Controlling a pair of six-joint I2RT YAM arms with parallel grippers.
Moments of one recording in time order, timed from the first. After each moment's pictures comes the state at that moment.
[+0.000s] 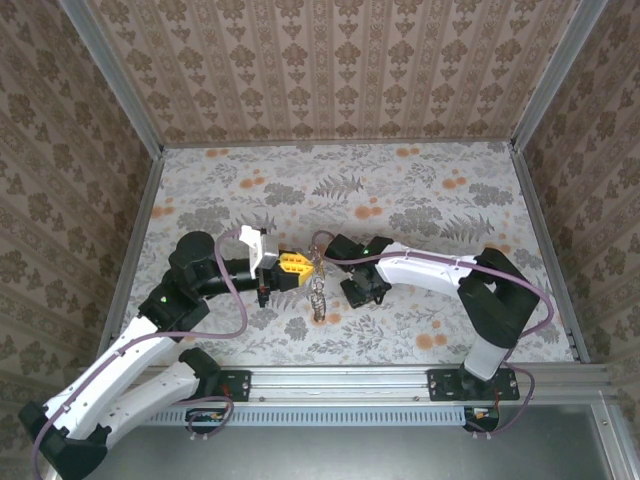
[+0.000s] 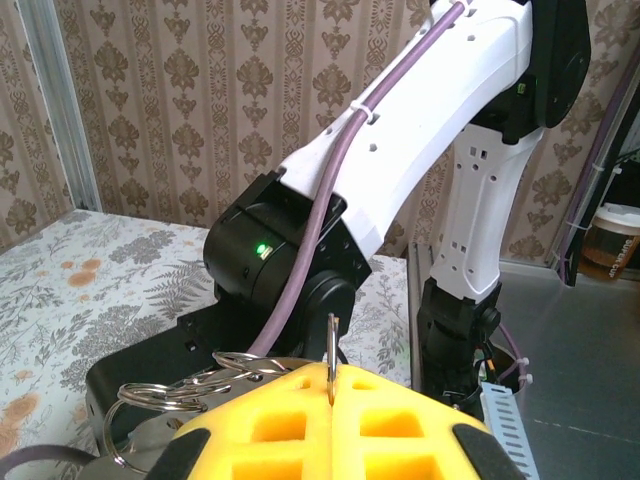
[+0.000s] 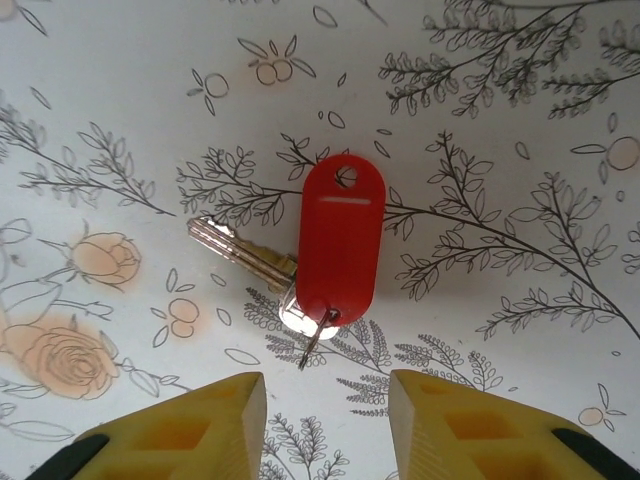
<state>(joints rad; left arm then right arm) -0.73 0.72 0.76 -0.11 0.77 -0.02 0.84 1.73 1.12 -0.85 0.10 0.43</state>
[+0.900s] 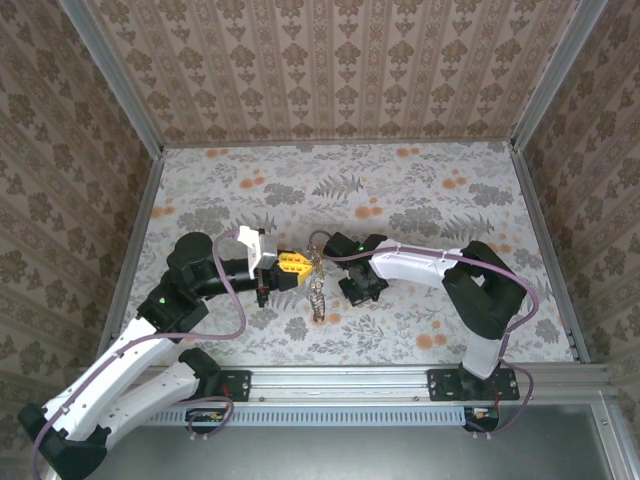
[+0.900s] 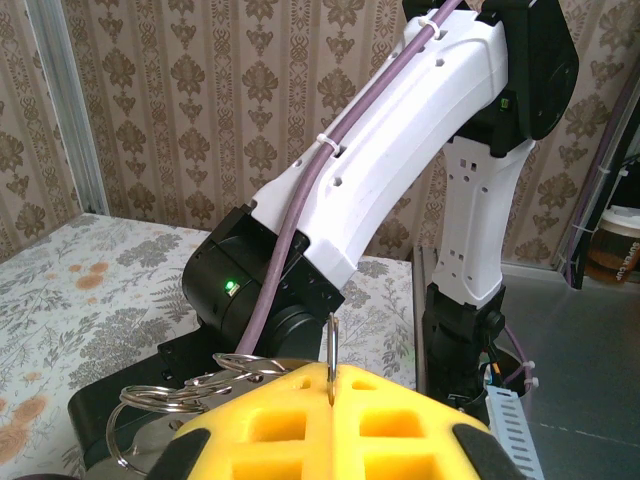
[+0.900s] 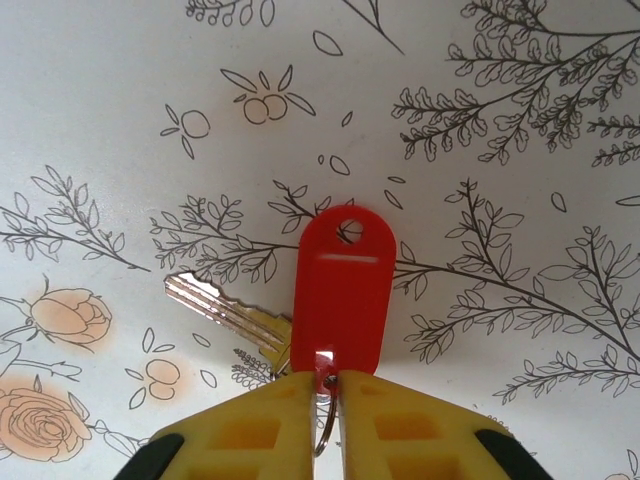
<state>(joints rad) -0.73 0.72 0.76 -0.11 0.76 -0.02 0.81 1.80 1.14 -0.82 0.07 0.39</state>
